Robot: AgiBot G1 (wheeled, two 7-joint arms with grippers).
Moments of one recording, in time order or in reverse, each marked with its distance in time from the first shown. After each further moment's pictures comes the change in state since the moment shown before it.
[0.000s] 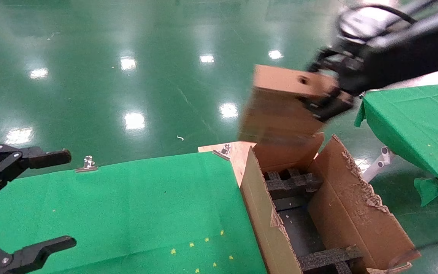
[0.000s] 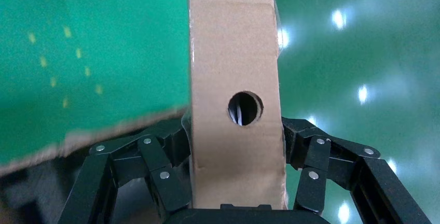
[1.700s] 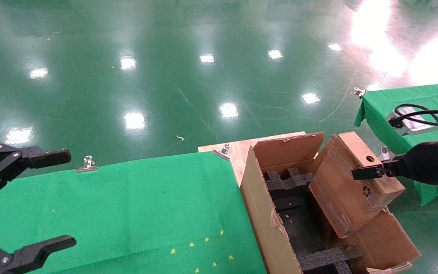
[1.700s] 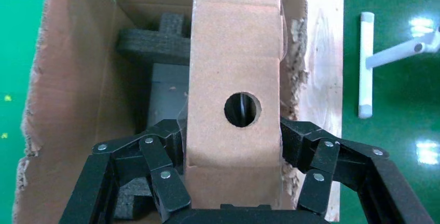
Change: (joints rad) left arm -0.001 -0.001 0.002 0.001 -0.002 -0.001 0.002; right arm -0.240 0.400 -0.307 0.410 -0.133 0.452 1.163
